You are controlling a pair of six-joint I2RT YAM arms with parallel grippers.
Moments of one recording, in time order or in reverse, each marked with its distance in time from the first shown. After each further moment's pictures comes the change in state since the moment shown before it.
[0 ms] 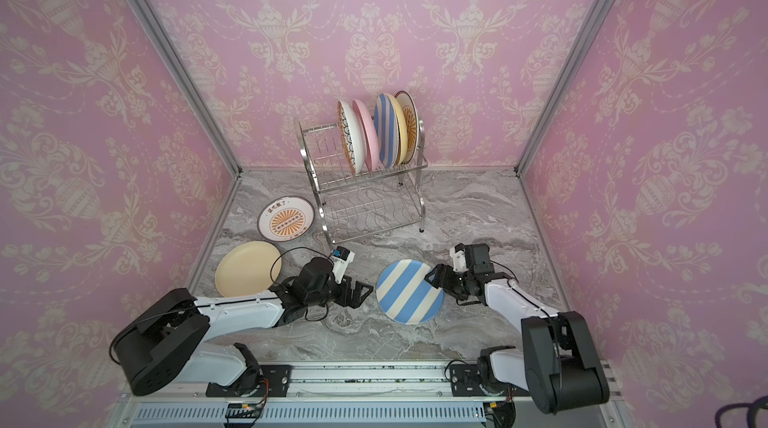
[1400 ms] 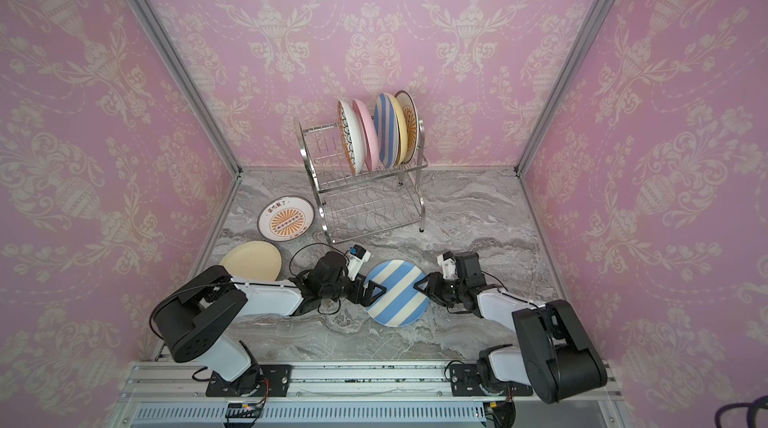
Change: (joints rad) left arm -0.010 0.219 0.106 0.114 0.129 0.034; right arm 0.109 0.074 -0.124 0.326 -0.138 0.211
